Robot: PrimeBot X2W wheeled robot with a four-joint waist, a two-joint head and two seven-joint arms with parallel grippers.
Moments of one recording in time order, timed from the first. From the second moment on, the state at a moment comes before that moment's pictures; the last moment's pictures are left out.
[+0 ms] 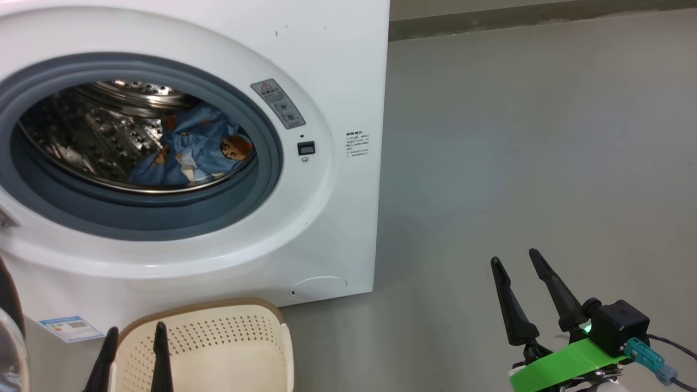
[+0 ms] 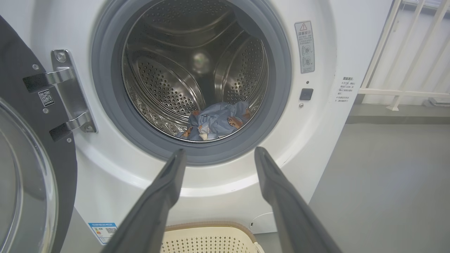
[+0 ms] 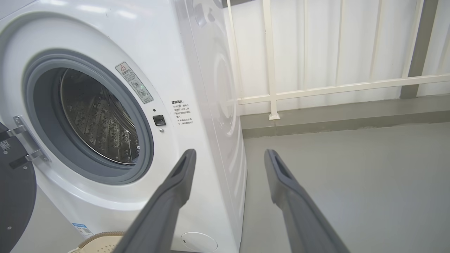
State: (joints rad) left arm 0.18 0.04 0.06 -0.07 -0.18 0.09 -0.26; right arm -0.06 -0.09 0.09 0.11 0.29 0.12 -0.26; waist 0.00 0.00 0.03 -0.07
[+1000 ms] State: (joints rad) left arm 0.21 0.04 0.05 -0.06 -0.16 0.13 -0.26; right arm -0.04 -0.09 0.09 0.12 0.28 0.12 -0.26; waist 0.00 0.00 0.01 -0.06
